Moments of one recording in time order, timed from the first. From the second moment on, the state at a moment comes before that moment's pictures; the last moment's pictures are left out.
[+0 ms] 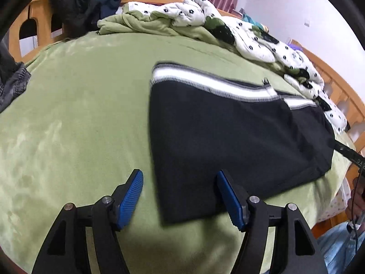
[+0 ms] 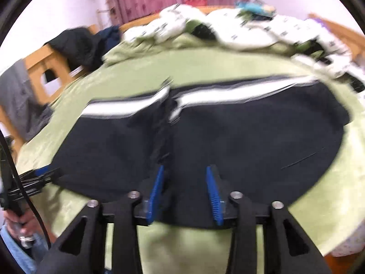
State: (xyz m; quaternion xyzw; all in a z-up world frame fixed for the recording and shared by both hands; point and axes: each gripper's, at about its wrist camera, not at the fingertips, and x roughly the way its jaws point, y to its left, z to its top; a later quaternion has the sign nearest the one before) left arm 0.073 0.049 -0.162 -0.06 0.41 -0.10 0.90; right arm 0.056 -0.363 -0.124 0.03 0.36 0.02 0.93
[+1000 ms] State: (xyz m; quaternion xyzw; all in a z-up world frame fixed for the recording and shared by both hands) left arm 0.201 0.060 -0.183 -0.16 0.46 -0.15 0.86; right arm 0.165 -0.621 -0.166 0.28 0.30 -0.11 0.90
